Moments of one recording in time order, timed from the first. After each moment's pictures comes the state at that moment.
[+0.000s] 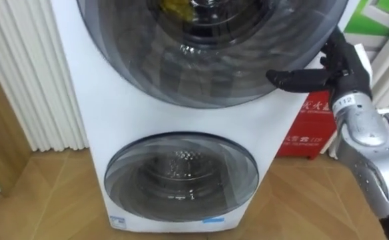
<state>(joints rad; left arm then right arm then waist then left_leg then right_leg) 0.23 0.24 0.13 0.96 0.34 0.19 0.26 -0.56 -0.42 0.08 0.08 0.22 0.33 -0.28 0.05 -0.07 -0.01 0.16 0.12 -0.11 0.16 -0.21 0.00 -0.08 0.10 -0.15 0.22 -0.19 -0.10</state>
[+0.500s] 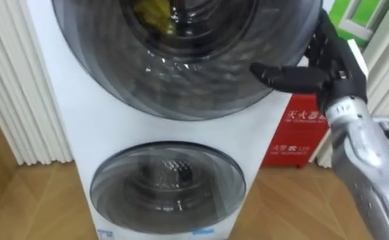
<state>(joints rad) 0.26 0.23 -0.02 0.97 0.30 0.23 0.26 -0.33 -0.39 0.02 -0.07 0.31 0.17 -0.21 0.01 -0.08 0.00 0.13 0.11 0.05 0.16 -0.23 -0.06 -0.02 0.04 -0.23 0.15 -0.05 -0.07</state>
